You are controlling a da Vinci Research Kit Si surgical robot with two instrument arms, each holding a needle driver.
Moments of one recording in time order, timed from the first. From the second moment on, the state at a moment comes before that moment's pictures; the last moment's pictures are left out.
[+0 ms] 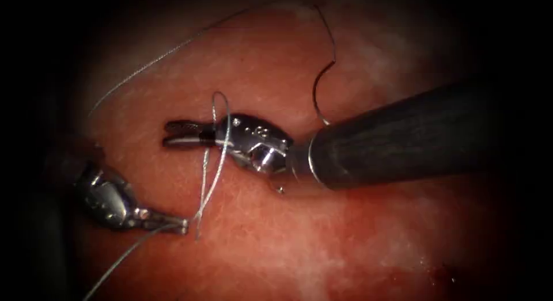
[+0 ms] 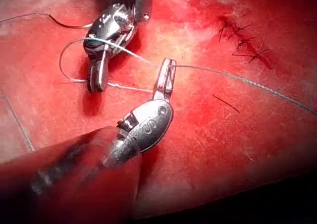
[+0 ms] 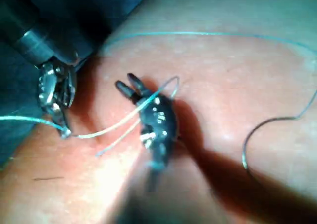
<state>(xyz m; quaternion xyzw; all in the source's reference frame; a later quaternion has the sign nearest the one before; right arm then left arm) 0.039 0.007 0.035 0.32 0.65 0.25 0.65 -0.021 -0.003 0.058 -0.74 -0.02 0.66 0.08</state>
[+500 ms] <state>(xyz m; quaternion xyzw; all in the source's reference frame) 0.040 0.007 0.035 0.42 0.71 0.19 0.54 -0.018 -0.002 0.065 -0.73 -0.01 0.68 0.09</state>
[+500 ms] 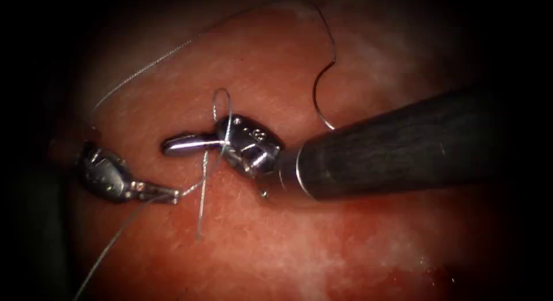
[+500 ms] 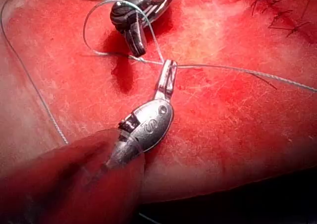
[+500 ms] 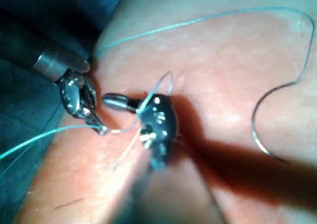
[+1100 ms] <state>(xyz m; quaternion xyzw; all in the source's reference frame) 0.039 0.007 0.034 0.47 0.66 0.00 0.59 -0.016 0.000 0.066 -0.72 -0.01 0.69 0.09</state>
